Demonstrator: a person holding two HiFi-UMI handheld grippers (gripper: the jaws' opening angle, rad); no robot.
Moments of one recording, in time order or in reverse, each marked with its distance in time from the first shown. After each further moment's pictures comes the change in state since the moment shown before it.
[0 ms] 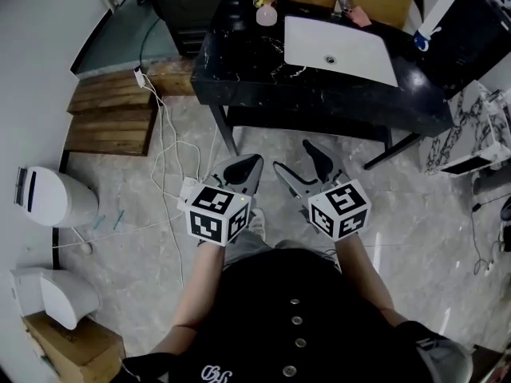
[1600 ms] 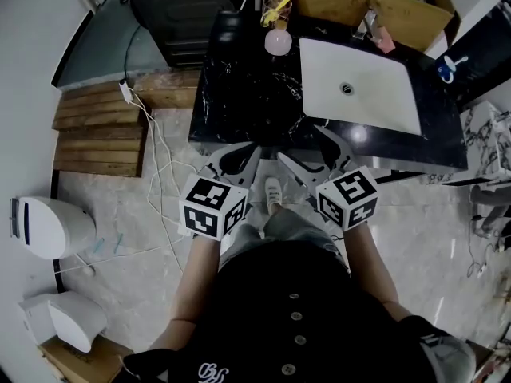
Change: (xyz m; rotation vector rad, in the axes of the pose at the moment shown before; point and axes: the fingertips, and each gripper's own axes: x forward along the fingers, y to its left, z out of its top) left arm 0.140 0.178 0.102 0.022 -0.007 -0.043; right arm 0.196 -0.131 0.075 -0.026 0.055 -0.011
